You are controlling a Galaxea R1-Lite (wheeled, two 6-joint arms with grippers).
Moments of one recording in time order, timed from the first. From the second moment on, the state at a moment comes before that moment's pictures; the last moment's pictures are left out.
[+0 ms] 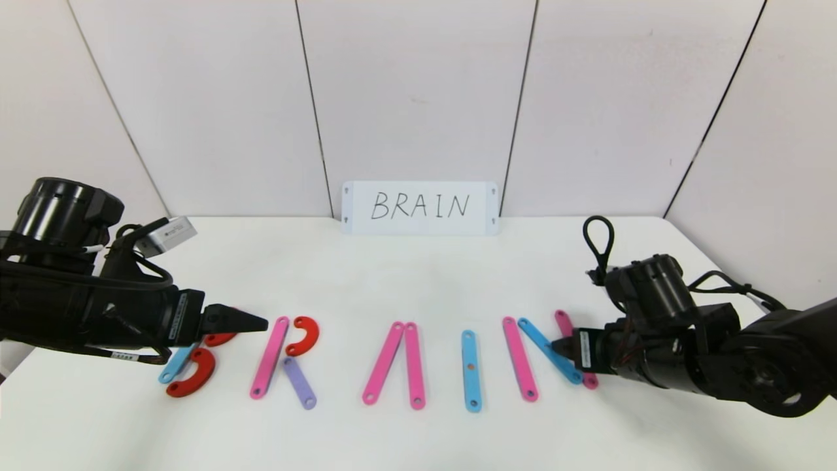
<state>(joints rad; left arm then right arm) -0.02 1.51 -0.92 0.28 -0.51 -0.04 0.40 1.83 -0.68 -0.28 -0.18 0.39</state>
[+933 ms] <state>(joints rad) -0.02 1.49 -0.91 0.27 -0.51 -0.04 0.34 1.77 -0.85 -0.24 -0.11 0.23</state>
